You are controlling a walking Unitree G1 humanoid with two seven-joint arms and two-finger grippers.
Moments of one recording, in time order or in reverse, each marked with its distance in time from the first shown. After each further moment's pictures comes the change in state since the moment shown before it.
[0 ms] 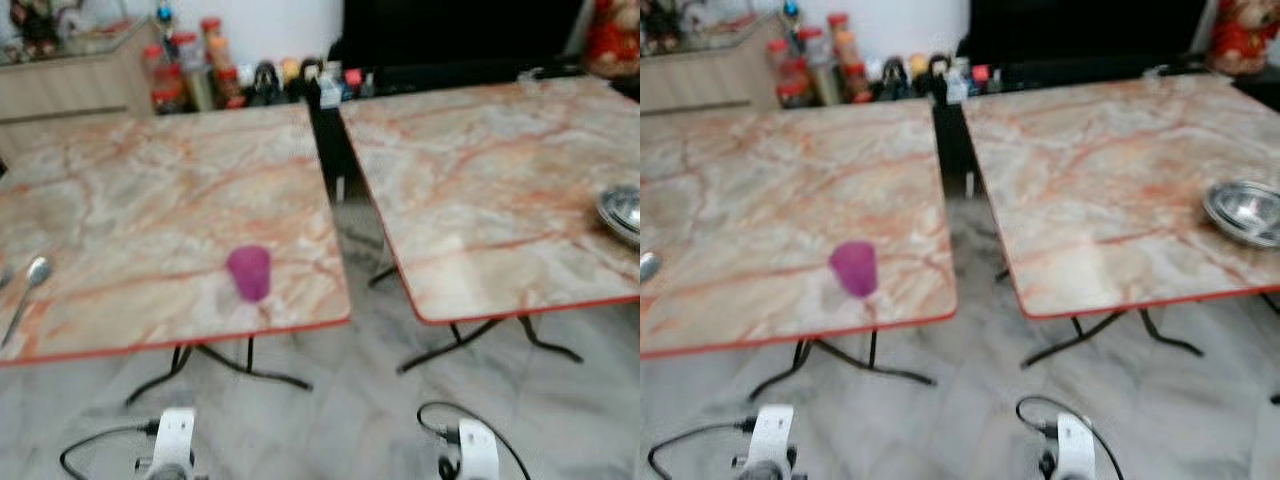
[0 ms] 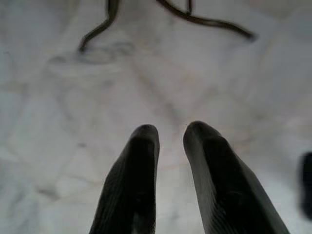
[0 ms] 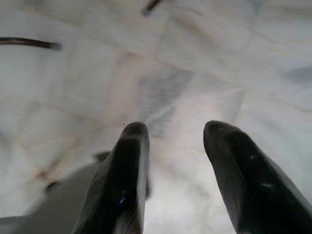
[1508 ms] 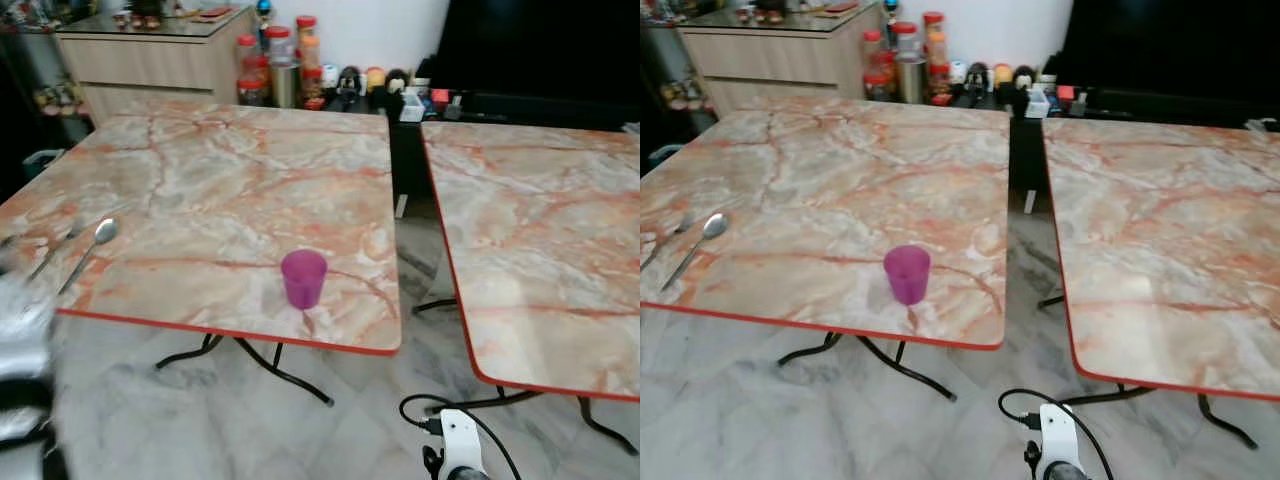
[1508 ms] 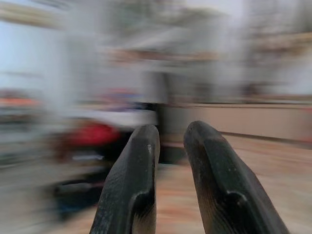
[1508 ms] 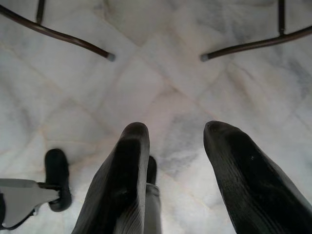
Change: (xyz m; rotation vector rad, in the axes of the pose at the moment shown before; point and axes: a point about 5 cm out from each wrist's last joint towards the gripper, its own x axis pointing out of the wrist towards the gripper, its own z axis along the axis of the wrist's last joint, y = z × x) left arm -0.110 0.129 0.290 -0.250 -1.260 0.453; right arm 0.003 0.038 0.027 -0.070 -0.049 0.105
